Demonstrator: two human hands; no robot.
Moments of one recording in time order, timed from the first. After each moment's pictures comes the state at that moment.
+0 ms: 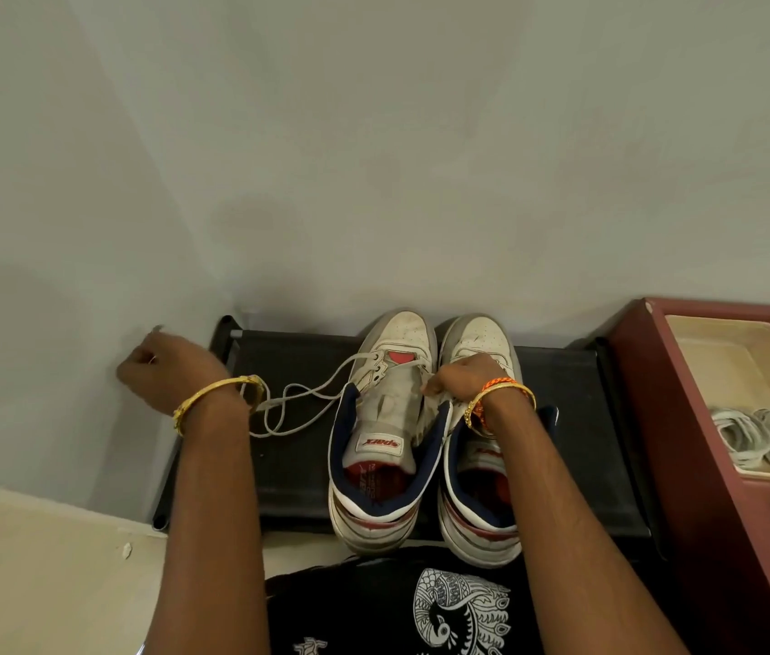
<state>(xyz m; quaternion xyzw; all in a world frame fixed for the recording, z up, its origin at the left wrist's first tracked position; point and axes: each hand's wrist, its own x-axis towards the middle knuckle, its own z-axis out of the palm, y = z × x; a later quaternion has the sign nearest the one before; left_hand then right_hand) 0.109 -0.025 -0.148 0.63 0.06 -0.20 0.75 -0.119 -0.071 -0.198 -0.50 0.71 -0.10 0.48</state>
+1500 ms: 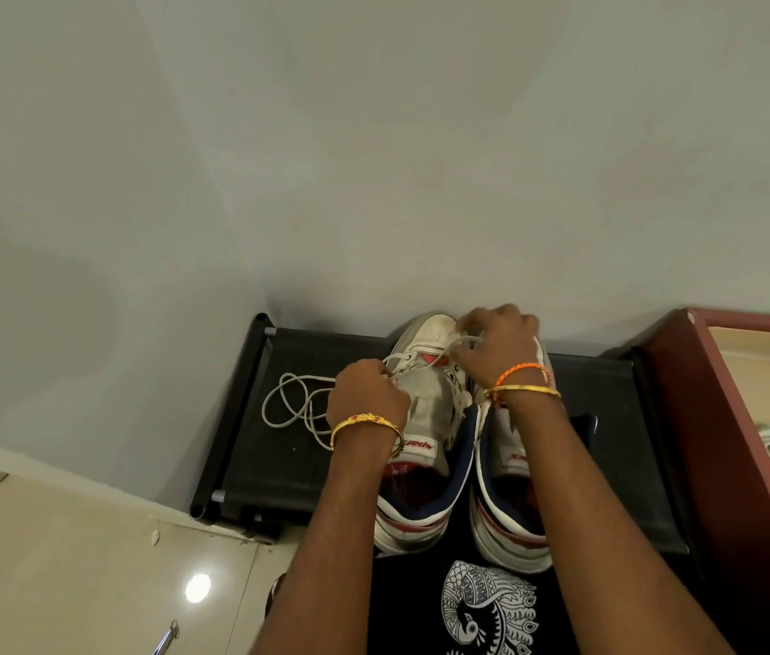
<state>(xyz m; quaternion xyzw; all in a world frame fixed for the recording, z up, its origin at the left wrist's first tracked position) 0.029 -0.013 -0.181 0.81 -0.49 -0.26 0.18 -0.102 -0.087 -0.189 -0.69 0.68 -0.14 0.22</state>
